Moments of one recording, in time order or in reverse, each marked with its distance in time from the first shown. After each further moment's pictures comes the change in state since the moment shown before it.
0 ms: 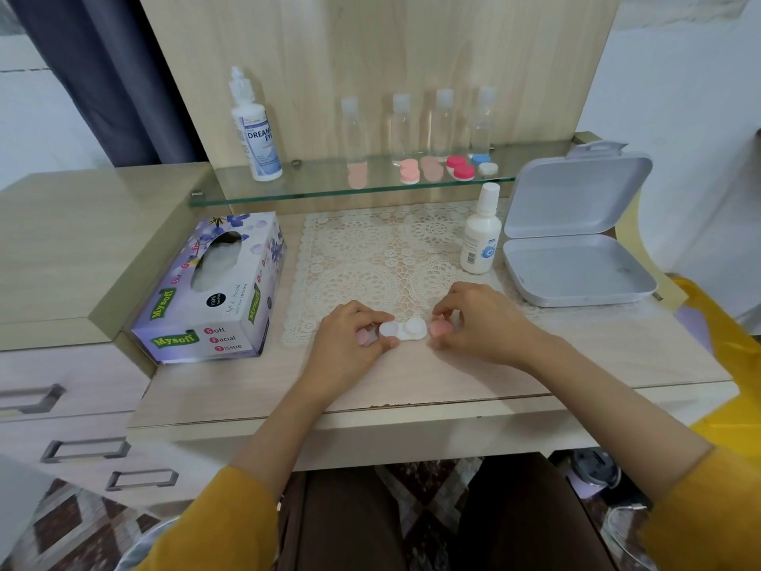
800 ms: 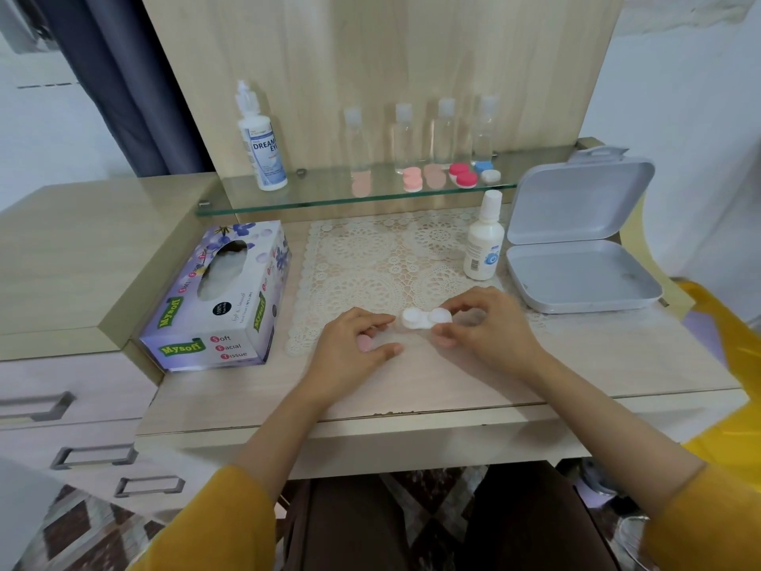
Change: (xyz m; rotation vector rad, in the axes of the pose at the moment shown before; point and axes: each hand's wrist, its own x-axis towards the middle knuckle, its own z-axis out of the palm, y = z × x) left_hand 0.002 0.001 -0.005 -0.065 -0.055 -0.056; right_hand -0.003 0.009 0.013 0.434 0.274 0.119
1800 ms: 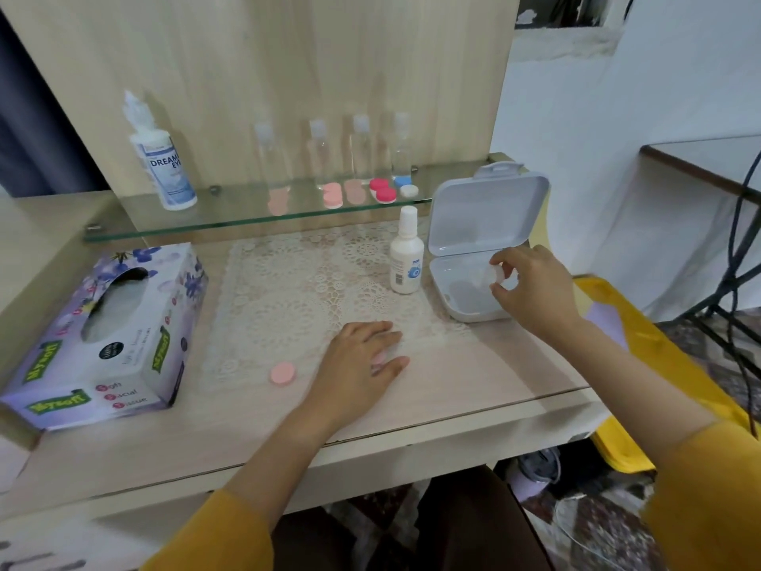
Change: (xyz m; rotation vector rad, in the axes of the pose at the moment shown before) left_hand 0.022 0.033 0.071 0.255 -0.117 0.307; right_hand 0.020 0.081 -0.104 -0.543 0.440 -0.112
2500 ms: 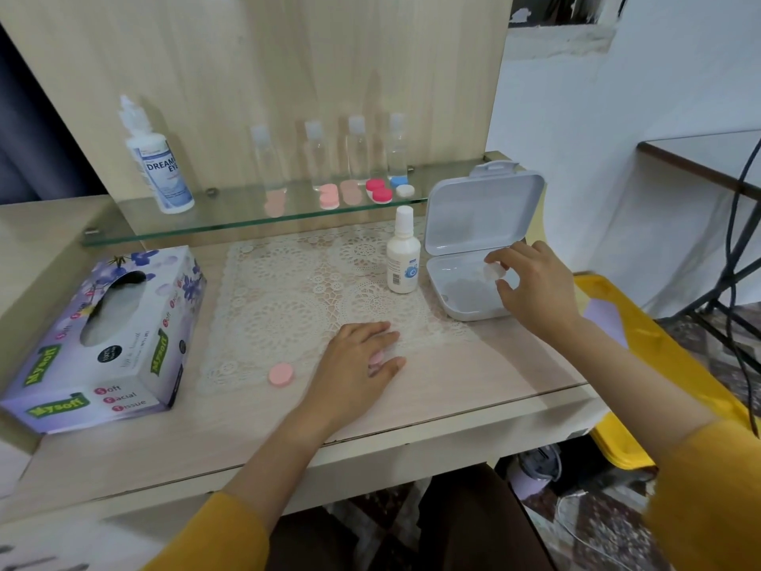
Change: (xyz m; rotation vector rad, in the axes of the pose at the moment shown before) left_hand 0.000 -0.002 0.002 -0.011 -0.021 -0.006; right_hand -0.003 0.004 0.000 -0.052 0.083 -0.126
